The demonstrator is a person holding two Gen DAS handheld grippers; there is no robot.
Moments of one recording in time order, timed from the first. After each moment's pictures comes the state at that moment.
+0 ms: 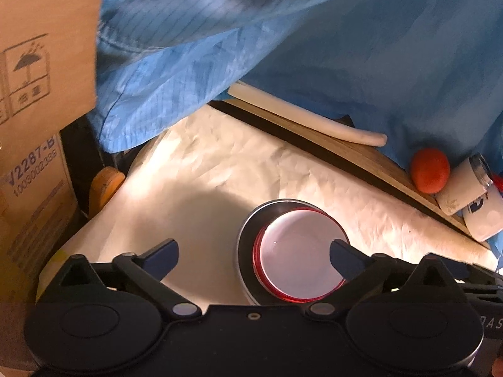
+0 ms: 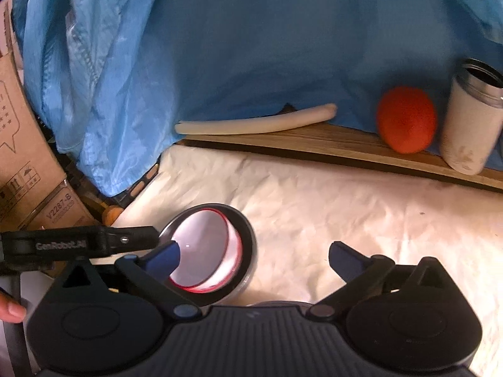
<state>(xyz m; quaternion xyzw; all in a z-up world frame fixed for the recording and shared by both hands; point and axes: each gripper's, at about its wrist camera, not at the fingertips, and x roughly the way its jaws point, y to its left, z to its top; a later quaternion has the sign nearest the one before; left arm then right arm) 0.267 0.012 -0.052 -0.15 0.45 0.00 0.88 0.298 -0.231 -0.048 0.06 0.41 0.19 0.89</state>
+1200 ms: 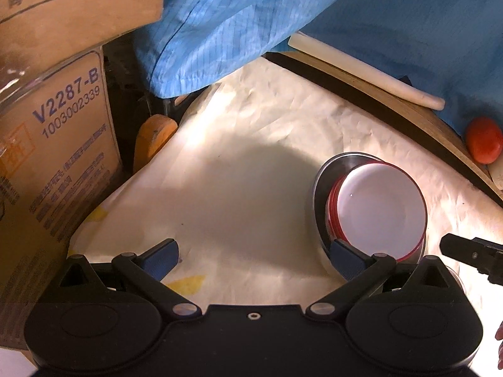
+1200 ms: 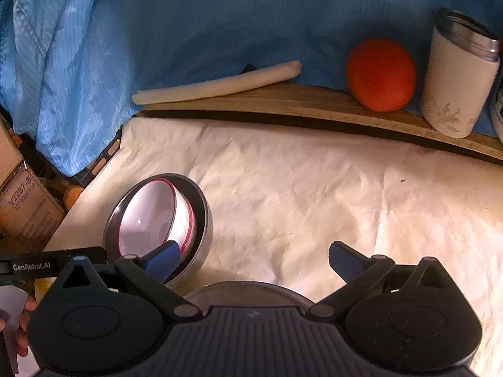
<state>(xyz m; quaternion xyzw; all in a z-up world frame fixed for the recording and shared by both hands) 0.263 0.036 -0.090 -0.12 0.51 0.05 0.85 0.318 -0.240 -0.083 0.04 0.47 0.16 0.87</state>
